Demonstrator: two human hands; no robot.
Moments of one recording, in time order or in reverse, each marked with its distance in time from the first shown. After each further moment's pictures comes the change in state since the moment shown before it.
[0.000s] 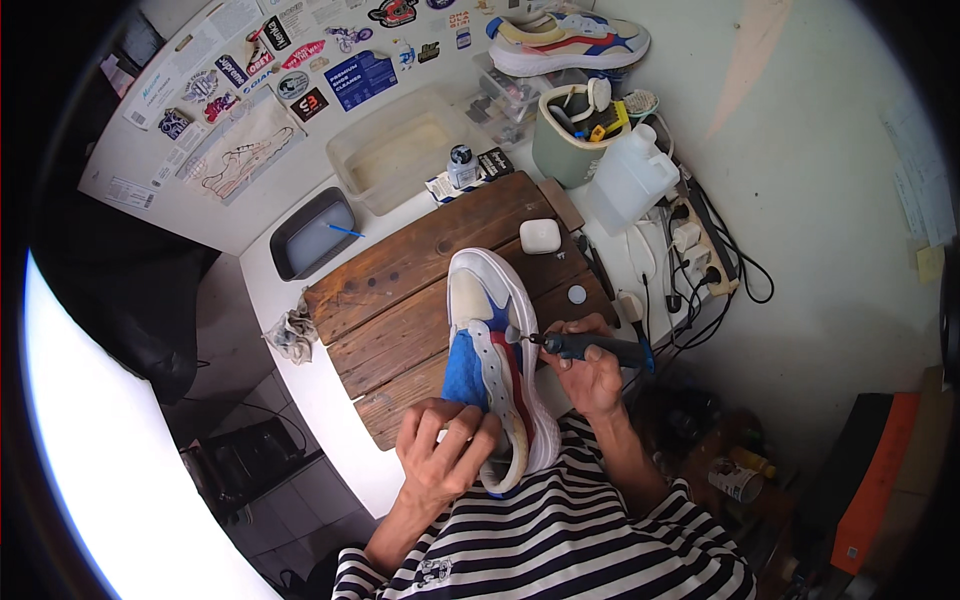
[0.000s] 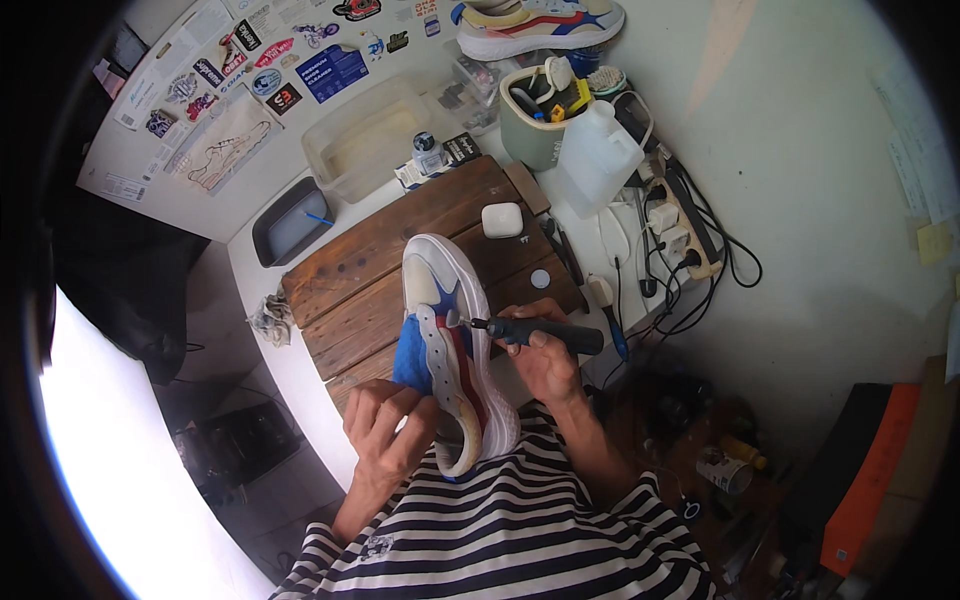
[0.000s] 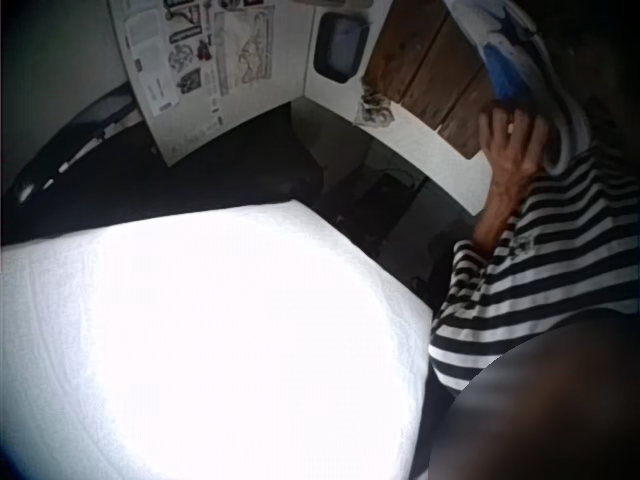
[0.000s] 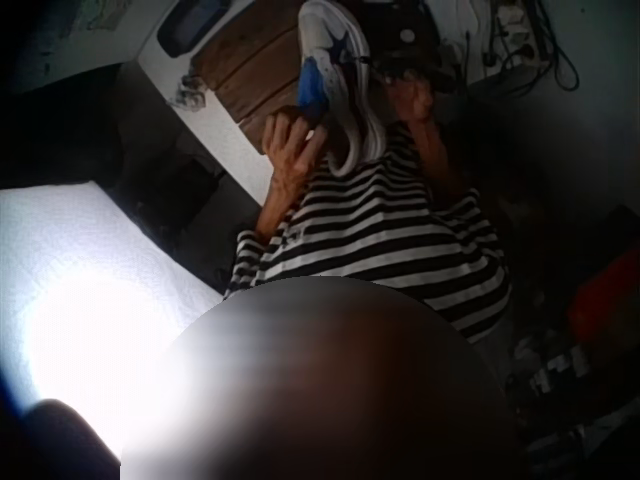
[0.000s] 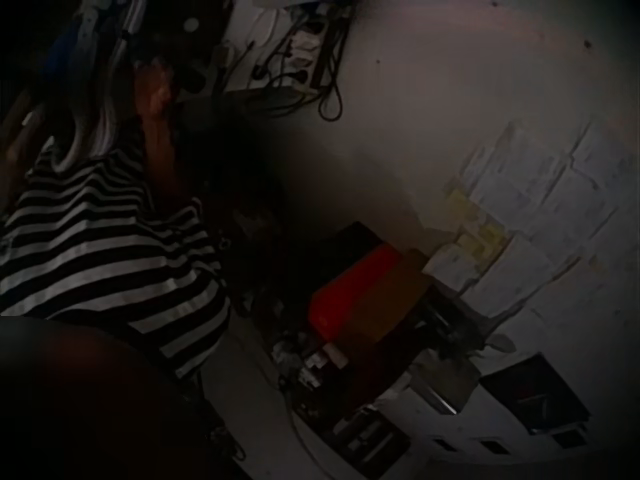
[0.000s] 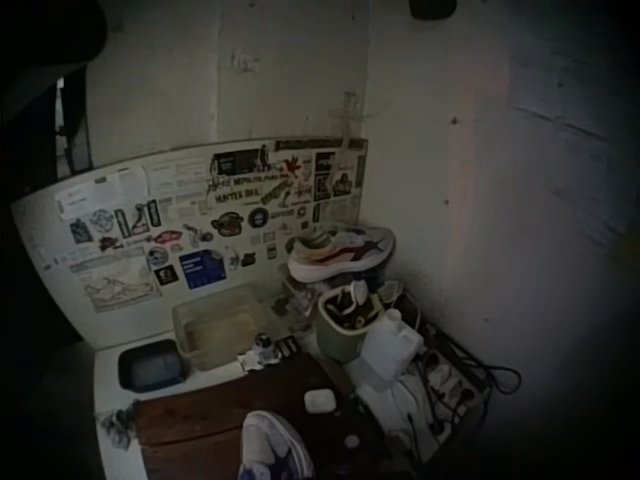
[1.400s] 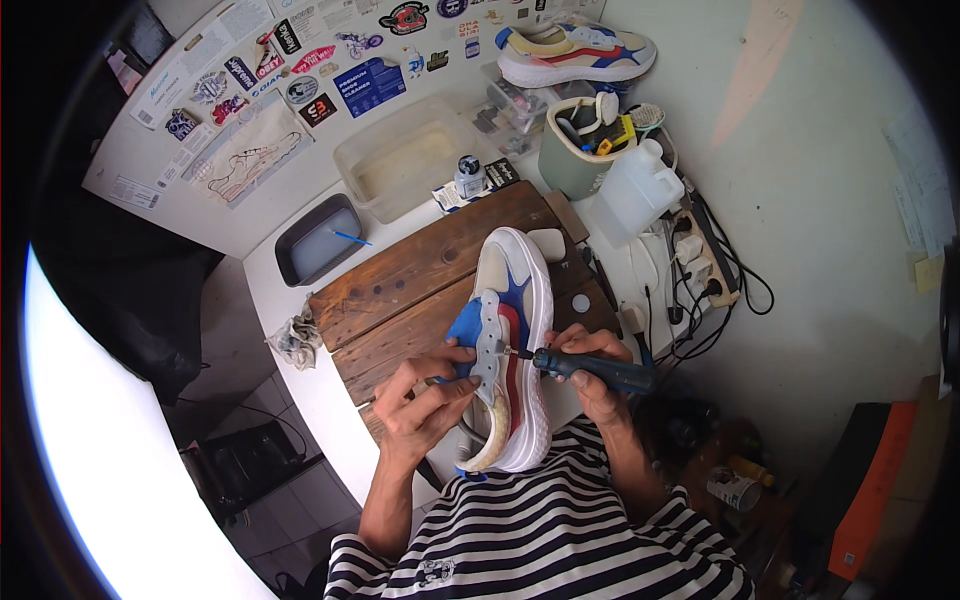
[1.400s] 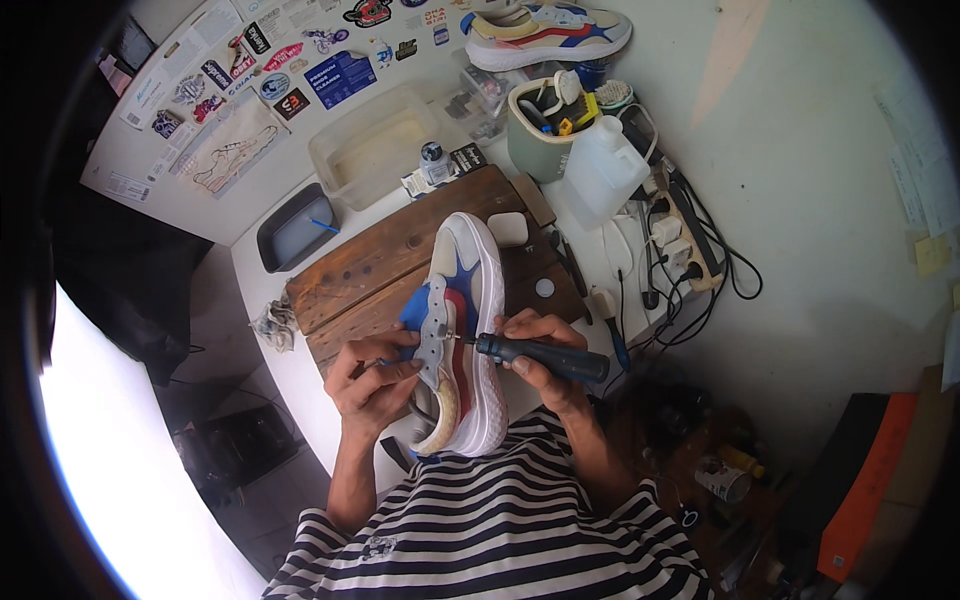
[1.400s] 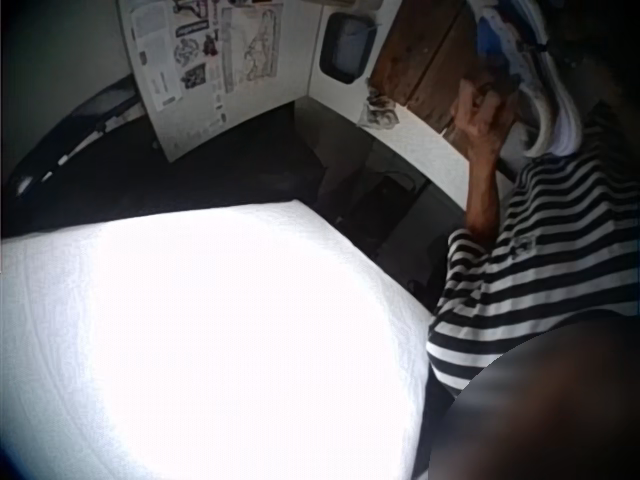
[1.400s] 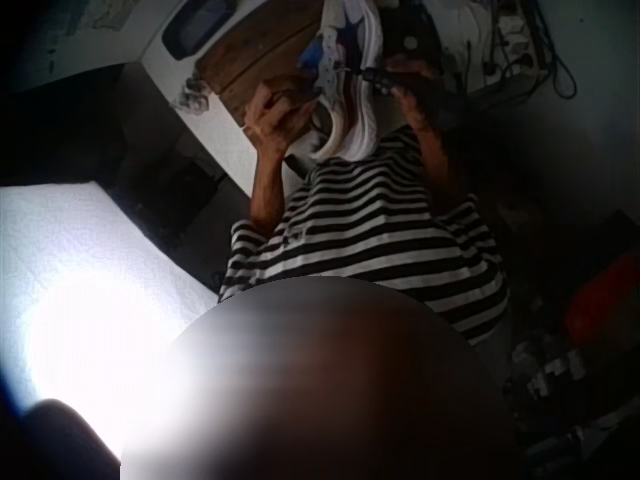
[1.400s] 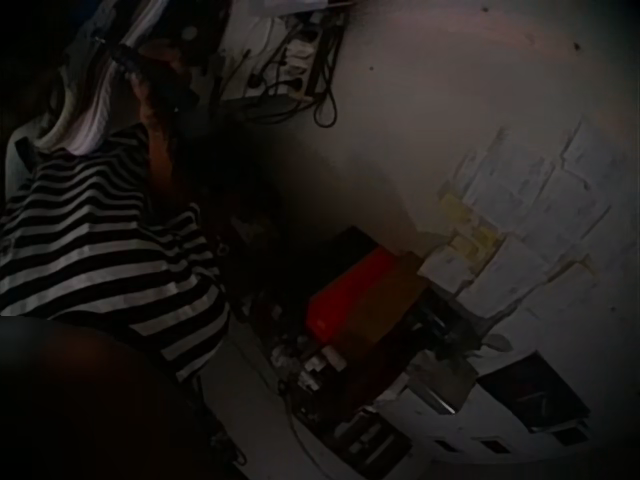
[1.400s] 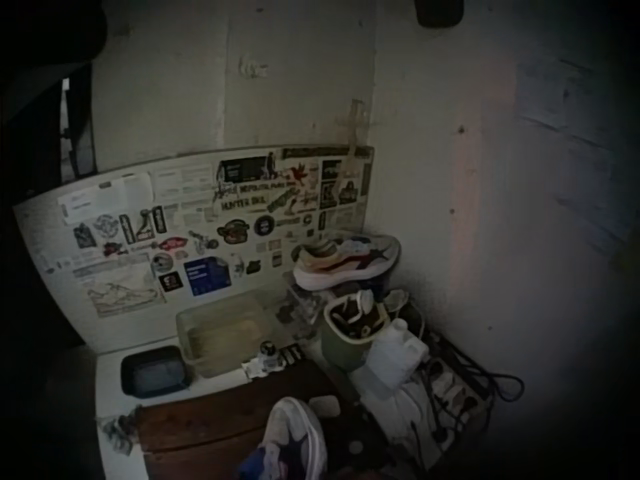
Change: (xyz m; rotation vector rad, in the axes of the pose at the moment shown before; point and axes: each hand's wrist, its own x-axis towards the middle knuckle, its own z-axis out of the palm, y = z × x) left_hand 0.017 -0.055 0.030 -0.510 0.205 -0.131; right_hand 0.016 -0.017 0.014 -0.592 -0.163 -0.219
